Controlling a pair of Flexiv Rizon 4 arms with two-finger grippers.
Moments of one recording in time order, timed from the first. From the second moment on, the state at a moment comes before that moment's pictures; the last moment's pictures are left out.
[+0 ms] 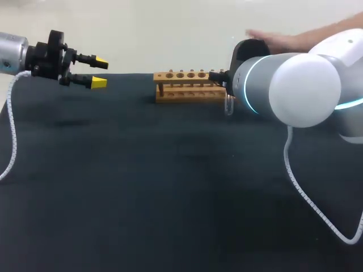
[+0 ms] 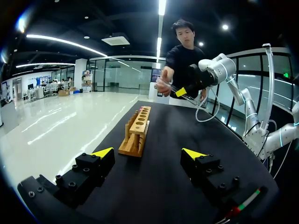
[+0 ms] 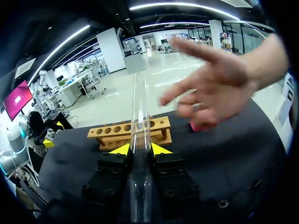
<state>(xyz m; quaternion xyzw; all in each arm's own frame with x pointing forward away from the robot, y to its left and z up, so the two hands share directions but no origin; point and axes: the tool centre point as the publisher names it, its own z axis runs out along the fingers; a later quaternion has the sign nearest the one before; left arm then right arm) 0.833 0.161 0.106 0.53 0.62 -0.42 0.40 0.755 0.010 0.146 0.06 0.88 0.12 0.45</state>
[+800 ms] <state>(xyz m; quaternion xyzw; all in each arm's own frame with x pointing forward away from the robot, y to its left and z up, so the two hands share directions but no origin) 0.833 0.161 0.106 0.53 0.62 -0.42 0.40 0.784 0.010 0.103 -0.01 0.90 0.04 0.43</state>
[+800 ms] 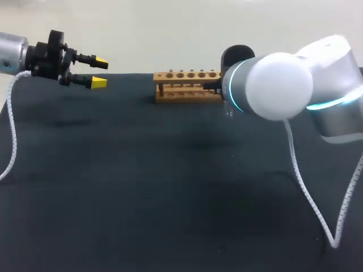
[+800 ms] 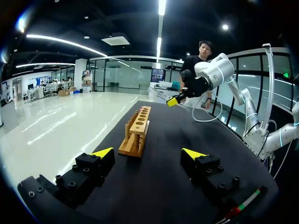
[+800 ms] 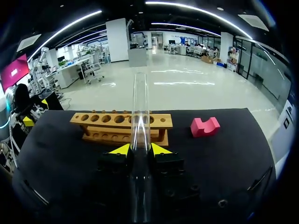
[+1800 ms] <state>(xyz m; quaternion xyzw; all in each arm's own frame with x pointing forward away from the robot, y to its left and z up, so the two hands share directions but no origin) 0.833 0.161 0.106 0.53 0.62 -0.42 0.40 0.809 0.024 0.065 -0.02 0.93 0.01 0.37</state>
